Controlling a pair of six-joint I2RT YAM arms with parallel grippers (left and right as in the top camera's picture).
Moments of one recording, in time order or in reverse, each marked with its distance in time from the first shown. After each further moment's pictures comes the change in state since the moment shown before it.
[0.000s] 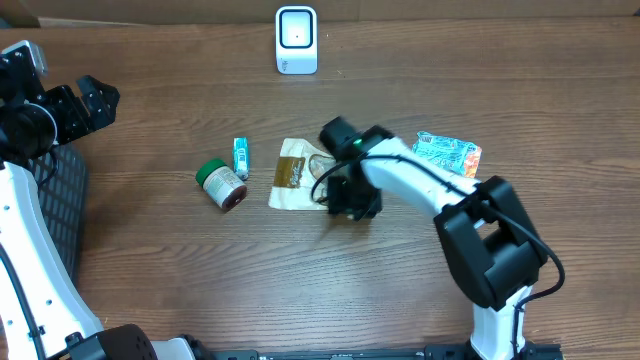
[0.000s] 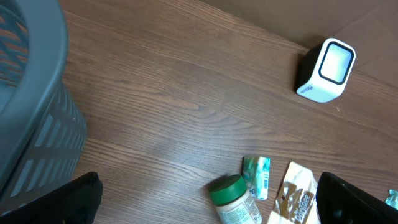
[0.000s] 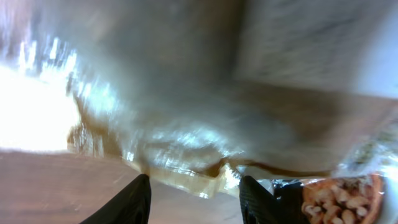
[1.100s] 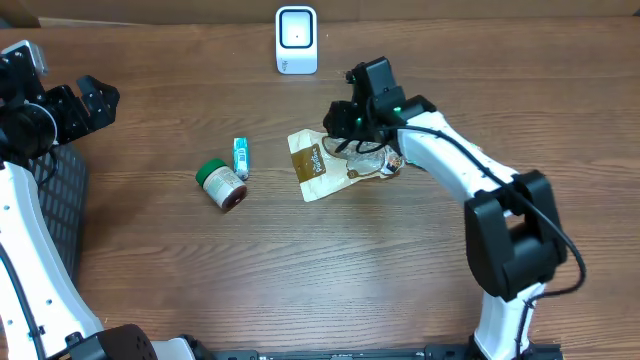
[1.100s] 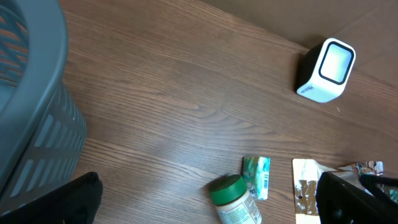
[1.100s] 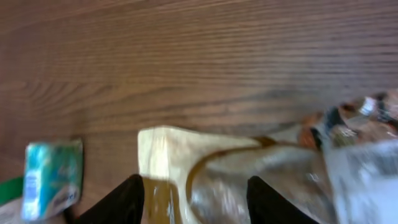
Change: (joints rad) left arm 0.000 0.000 0.000 0.000 0.000 0.000; right arm -0.138 -0.008 0.088 0.511 -0.013 -0.103
